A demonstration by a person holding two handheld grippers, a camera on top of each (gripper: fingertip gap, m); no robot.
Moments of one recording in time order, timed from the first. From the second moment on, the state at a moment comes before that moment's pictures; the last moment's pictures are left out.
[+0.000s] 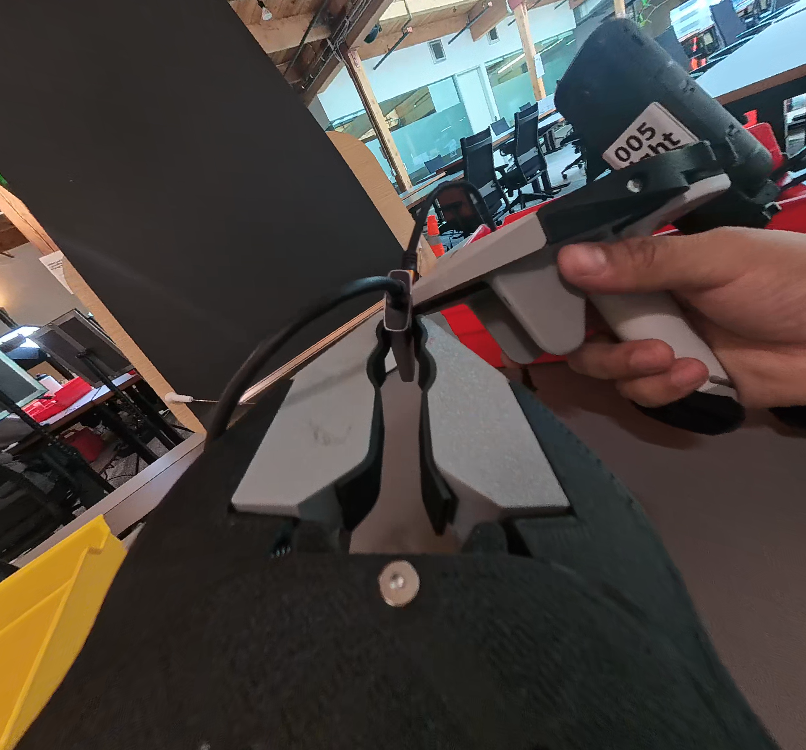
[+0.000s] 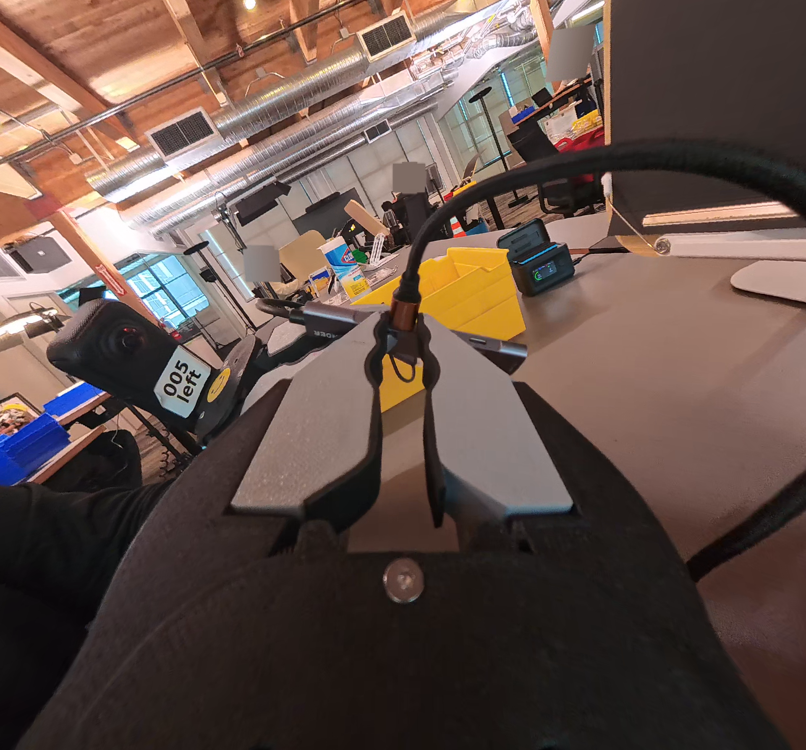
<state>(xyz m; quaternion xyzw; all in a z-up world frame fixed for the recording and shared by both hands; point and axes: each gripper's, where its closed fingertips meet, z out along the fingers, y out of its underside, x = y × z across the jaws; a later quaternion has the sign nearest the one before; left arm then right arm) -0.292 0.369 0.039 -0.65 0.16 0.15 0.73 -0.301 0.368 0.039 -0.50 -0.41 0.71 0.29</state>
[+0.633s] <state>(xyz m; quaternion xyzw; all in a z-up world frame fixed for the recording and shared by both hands) -0.301 0.377 0.023 -0.69 0.13 0.12 0.70 -0.313 0.372 0.022 -0.51 -0.43 0.69 0.28</state>
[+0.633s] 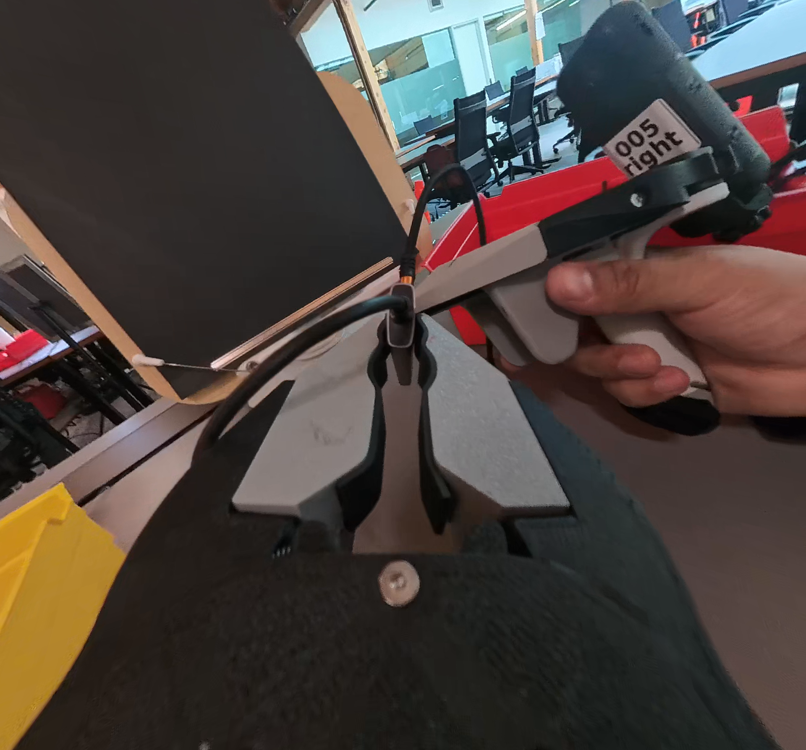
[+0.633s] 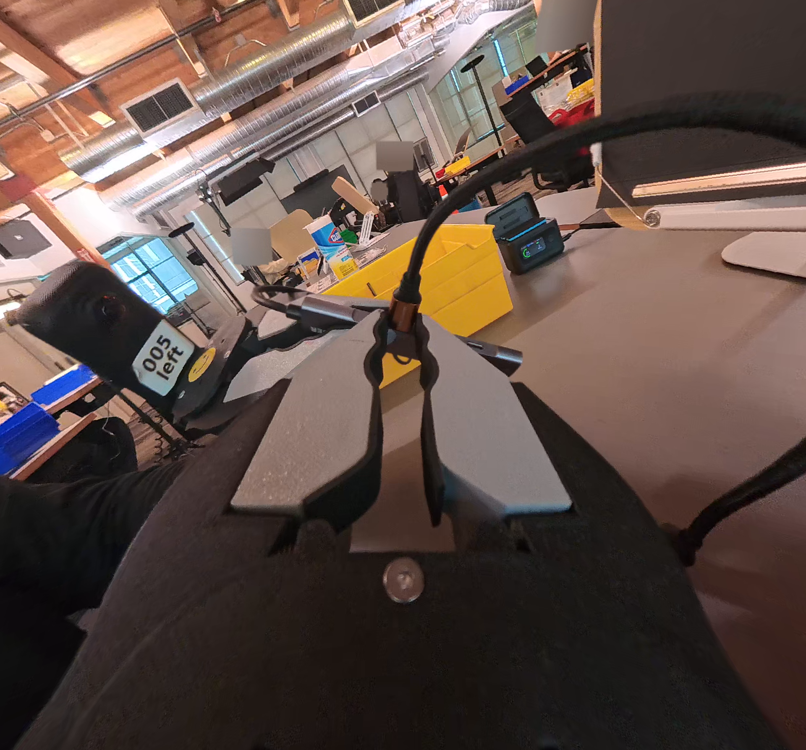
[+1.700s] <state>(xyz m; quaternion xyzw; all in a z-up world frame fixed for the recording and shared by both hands) -0.336 0.357 0.066 -0.61 0.00 0.12 0.78 -0.343 0.355 0.074 -0.47 -0.27 0.72 0.43</state>
